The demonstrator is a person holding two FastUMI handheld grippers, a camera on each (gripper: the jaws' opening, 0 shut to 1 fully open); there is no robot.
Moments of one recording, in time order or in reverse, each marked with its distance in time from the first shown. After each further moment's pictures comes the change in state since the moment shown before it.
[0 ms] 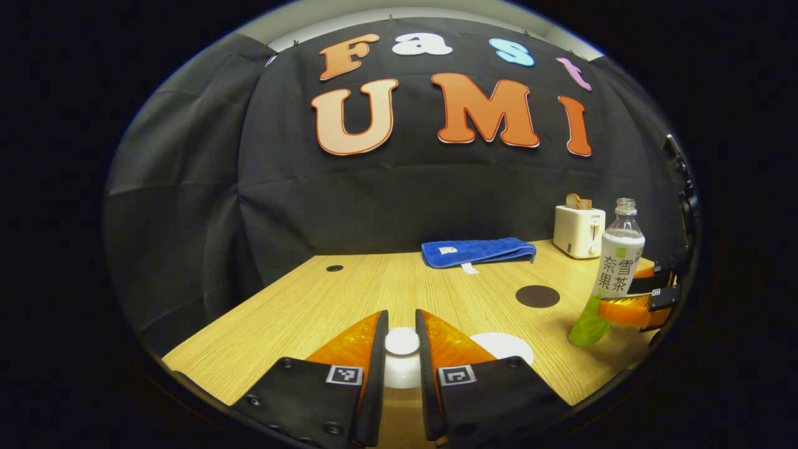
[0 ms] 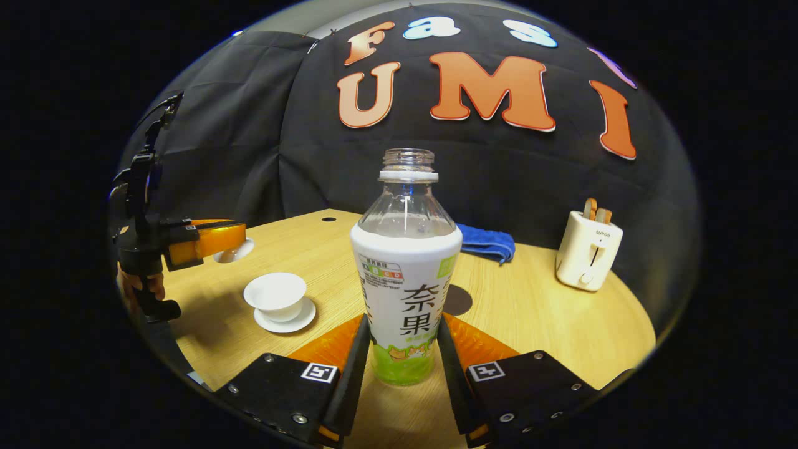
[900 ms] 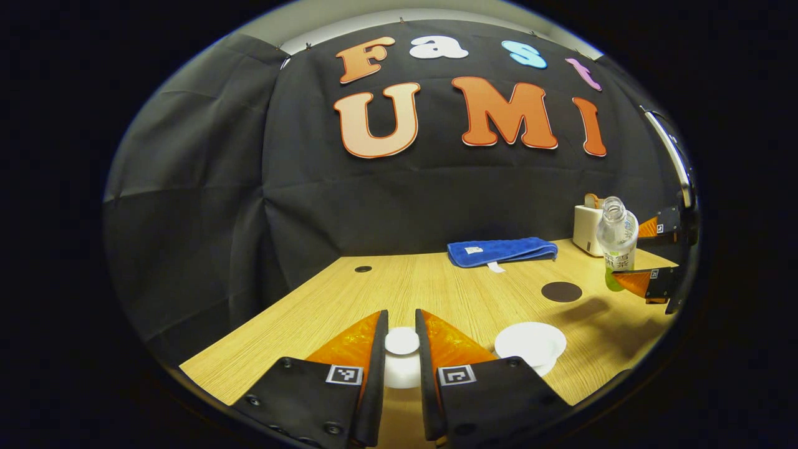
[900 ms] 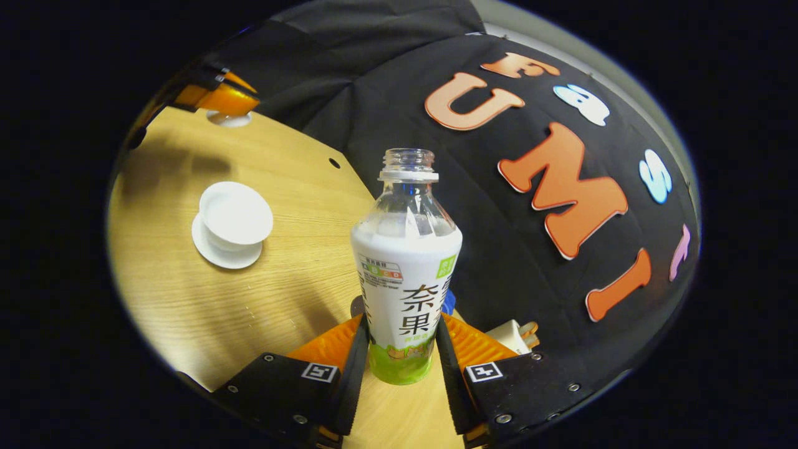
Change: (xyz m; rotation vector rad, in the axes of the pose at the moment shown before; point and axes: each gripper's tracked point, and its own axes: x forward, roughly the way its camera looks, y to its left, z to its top) left arm -0.020 0.049 0.001 0.014 -0.007 0.076; right arm 0.017 -0.015 0.044 -0.806 0.002 -0.150
